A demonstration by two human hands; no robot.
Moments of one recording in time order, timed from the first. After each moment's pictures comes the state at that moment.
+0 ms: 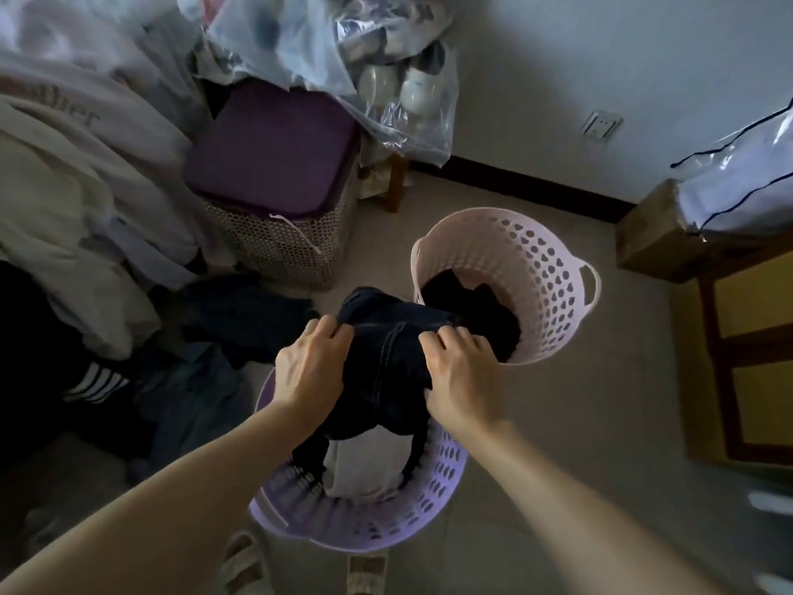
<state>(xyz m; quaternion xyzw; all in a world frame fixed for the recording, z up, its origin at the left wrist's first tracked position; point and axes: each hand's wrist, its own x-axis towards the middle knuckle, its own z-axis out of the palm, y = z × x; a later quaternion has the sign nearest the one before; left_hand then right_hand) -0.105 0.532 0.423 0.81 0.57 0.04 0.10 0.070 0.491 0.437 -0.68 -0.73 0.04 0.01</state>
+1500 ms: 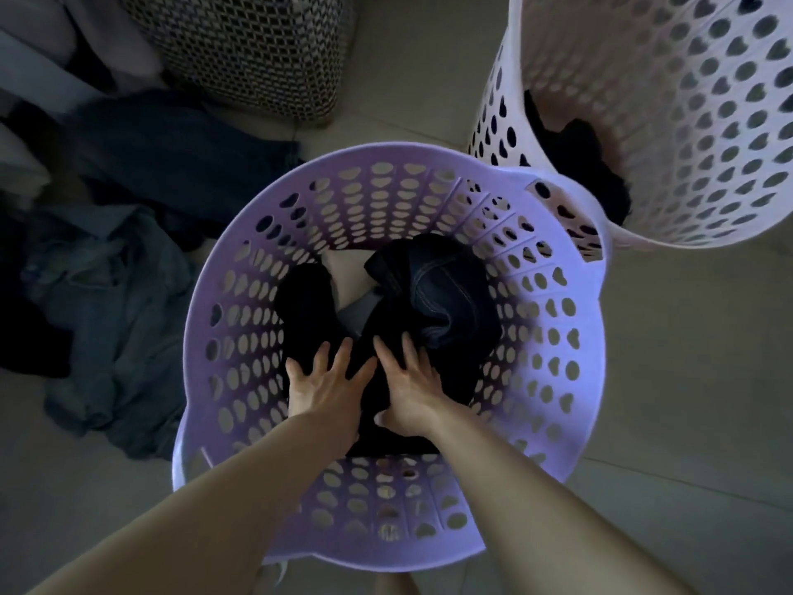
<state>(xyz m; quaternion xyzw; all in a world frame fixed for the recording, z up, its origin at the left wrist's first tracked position) -0.133 0.472 0.081 0.73 0.46 -0.43 0.27 -0.010 0.455 0.053 -0.62 -0.55 0.52 -0.22</state>
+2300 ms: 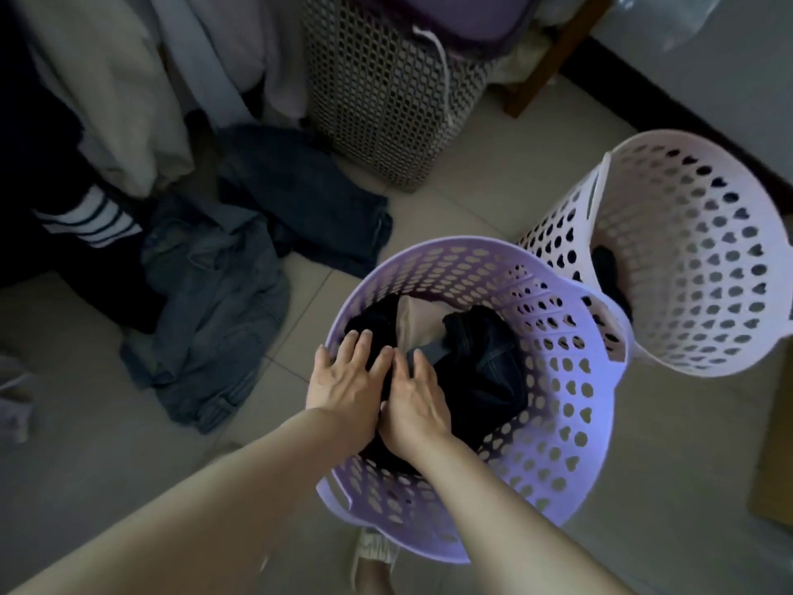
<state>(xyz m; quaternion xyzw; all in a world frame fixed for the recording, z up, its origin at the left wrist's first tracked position) -0.230 0.489 0.179 0.73 0.56 -0.23 0.31 -0.129 0.482 0.175 -0.66 -0.61 0.39 -0.20</state>
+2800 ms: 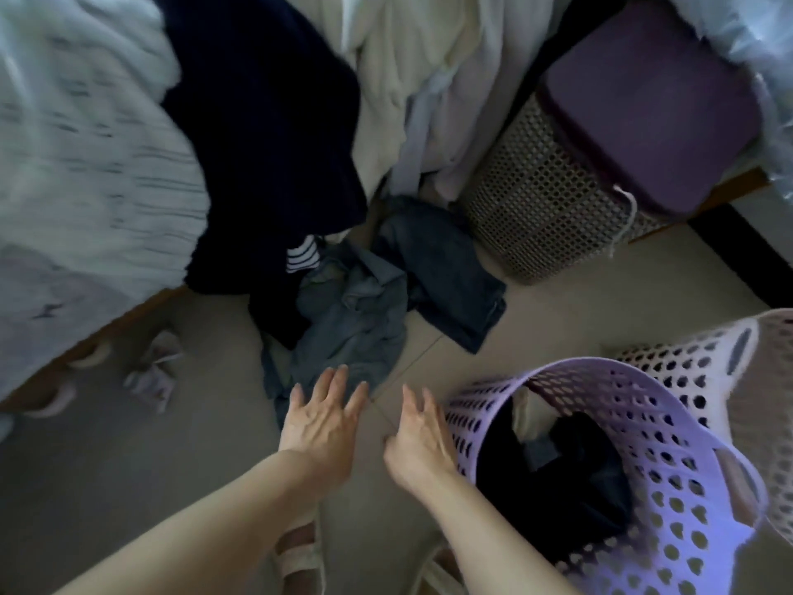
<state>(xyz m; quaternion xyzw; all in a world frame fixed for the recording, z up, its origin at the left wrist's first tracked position) -0.467 0.454 0.204 0.61 0.68 -0.23 0.34 -0.344 0.488 0.204 -0.60 -0.66 0.38 -0.24</state>
